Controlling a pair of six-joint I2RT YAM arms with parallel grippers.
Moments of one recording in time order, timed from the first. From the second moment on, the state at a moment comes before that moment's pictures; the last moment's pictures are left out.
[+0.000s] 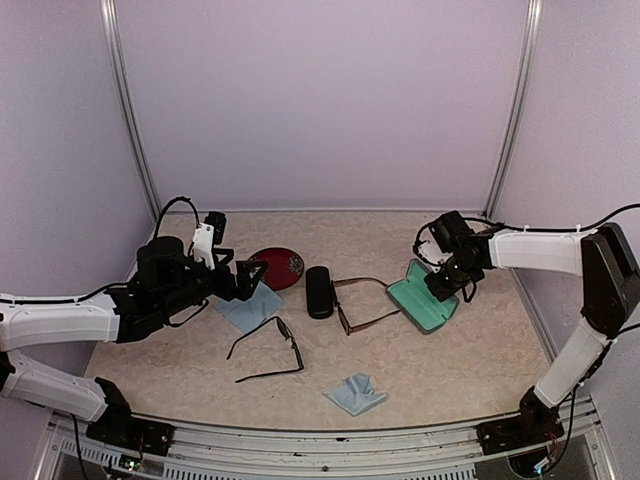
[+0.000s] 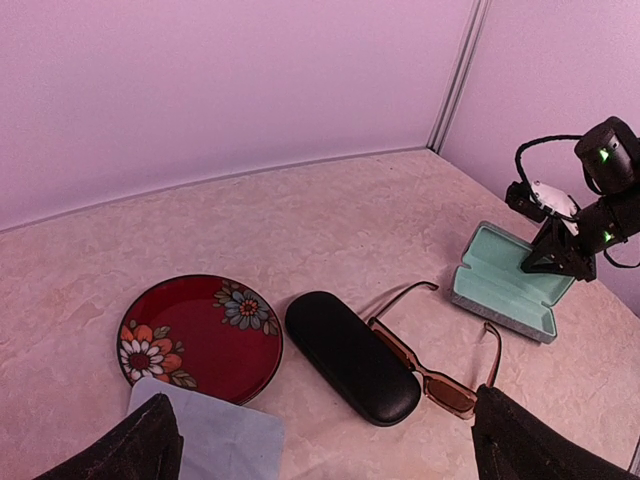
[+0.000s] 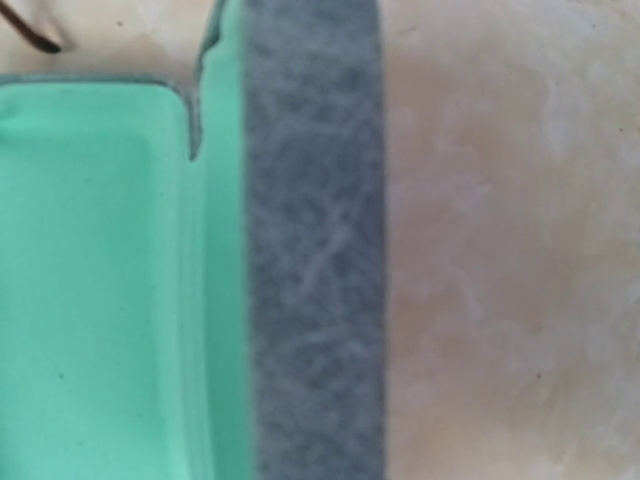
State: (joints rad) left arm -0.72 1.17 0.57 0.40 -0.09 -0.21; right arm 0.46 1.64 1.05 -0.50 0.20 -0.15
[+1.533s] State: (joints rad) left arm -0.80 1.18 0.51 0.40 -0.20 -0.21; right arm 0.90 1.45 0.80 -0.32 -0.32 0.08
